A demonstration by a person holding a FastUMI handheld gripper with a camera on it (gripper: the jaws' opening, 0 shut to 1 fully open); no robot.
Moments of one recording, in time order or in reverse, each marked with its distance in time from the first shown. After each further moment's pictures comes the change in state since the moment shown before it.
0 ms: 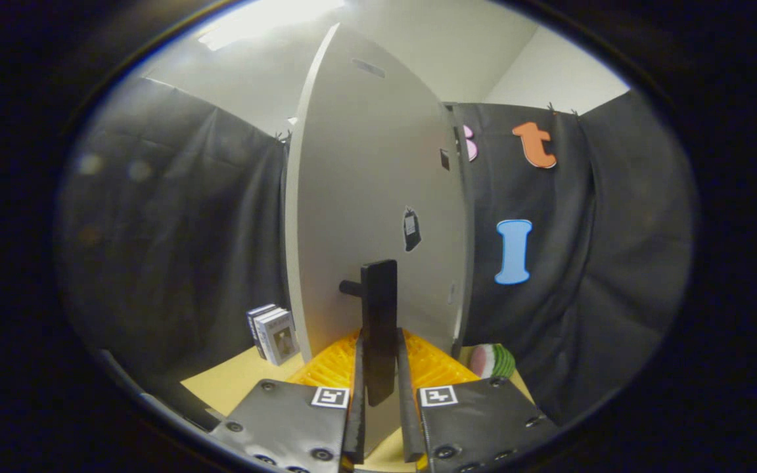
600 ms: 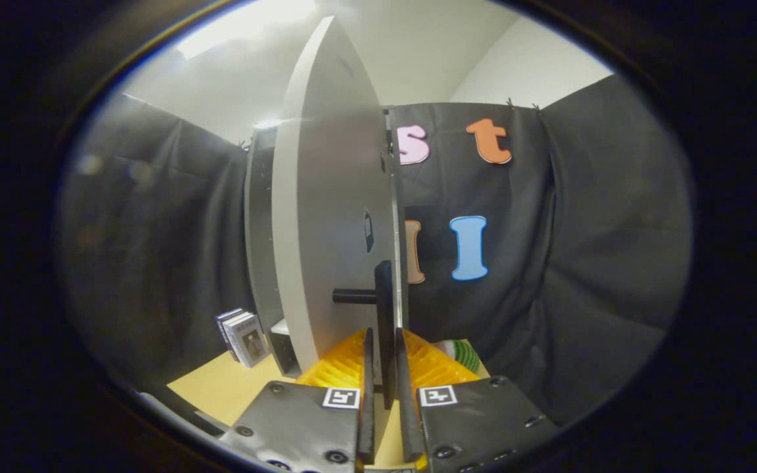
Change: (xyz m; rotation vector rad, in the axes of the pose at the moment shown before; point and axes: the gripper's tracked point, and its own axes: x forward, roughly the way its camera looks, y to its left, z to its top) arm -0.020 -0.085 -0.001 0.073 -0.002 -0.117
